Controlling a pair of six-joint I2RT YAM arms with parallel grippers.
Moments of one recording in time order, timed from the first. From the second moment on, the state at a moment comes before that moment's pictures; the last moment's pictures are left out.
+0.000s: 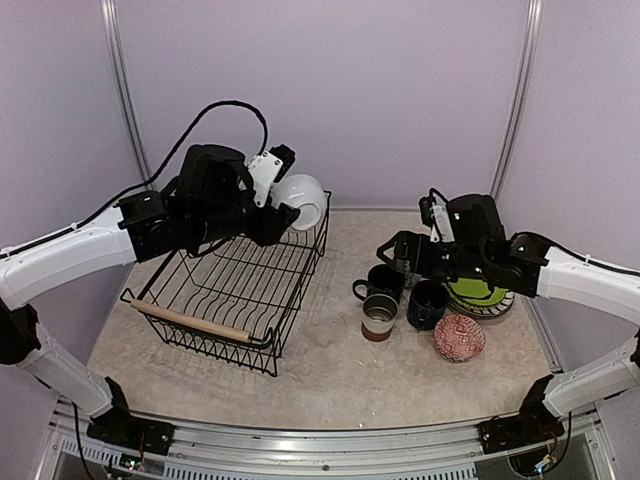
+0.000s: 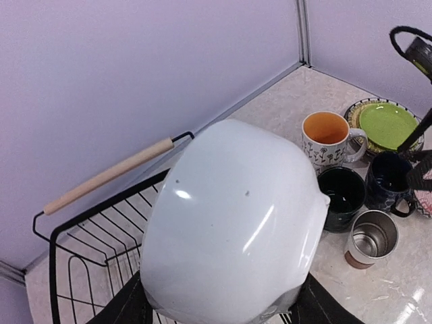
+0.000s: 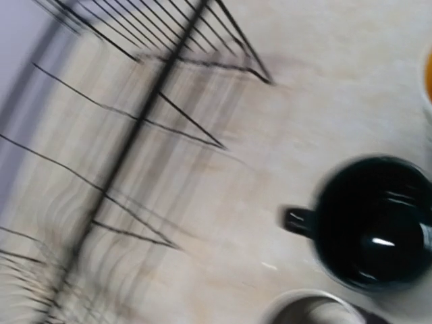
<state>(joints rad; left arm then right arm) -0.91 1.44 1.38 -0.36 -0.33 0.11 0.76 1.23 0.95 -0.25 0.03 0.67</state>
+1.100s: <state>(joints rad) -1.12 1.71 1.17 0.62 -0.63 1.08 0.74 1.41 1.06 0.24 -0.19 1.60</state>
